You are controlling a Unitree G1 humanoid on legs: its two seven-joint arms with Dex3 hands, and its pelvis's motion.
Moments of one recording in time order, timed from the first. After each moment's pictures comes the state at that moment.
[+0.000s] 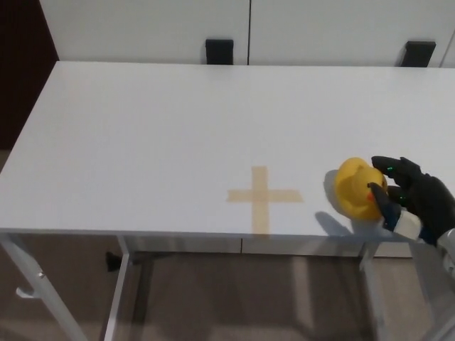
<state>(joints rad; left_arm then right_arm) 0.02 0.55 0.02 1.29 0.18 -0.07 0.04 -0.50 -0.35 0.08 0.70 -0.10 0.00 0.08</state>
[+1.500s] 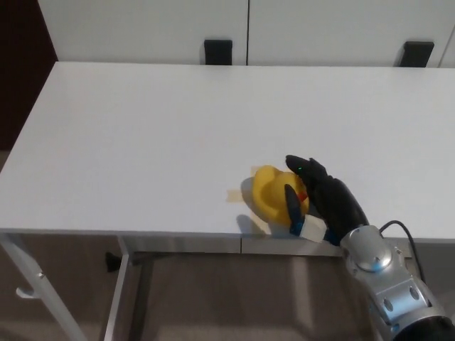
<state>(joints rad) 0.03 0.53 0.00 1.29 0.18 -0.07 0.05 -0.55 -0.09 0.17 0.66 -0.16 0.08 0.00</state>
